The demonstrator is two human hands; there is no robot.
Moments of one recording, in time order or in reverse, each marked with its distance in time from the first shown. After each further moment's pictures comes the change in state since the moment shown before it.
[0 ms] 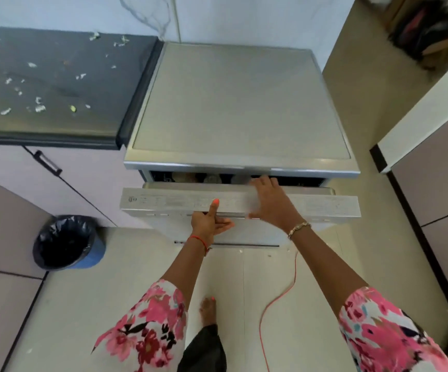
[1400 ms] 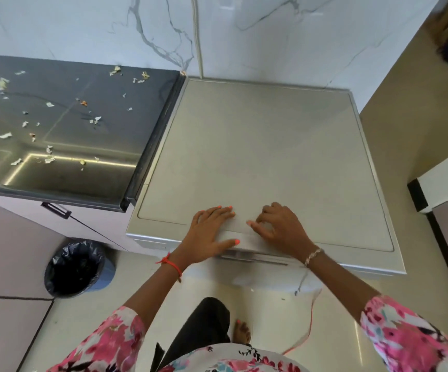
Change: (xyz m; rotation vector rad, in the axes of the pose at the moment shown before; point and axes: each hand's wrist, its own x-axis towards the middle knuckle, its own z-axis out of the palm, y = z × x) left_hand 0.091 0.132 0.011 1.444 -0.252 0.886; right_hand 0.148 0.028 -0.034 0.045 0.342 -0.351
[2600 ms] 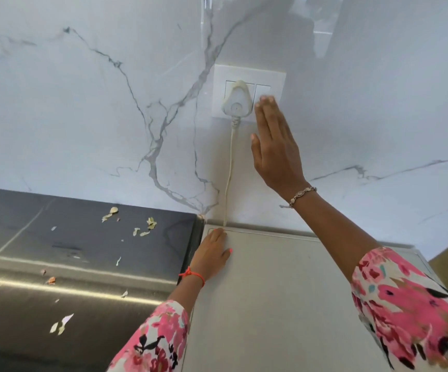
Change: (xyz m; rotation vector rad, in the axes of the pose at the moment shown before) left_hand 0.407 -0.235 -0.155 0.139 0.064 -0.097; right_hand 0.575 0.059 -0.055 -0.347 0.675 -0.181
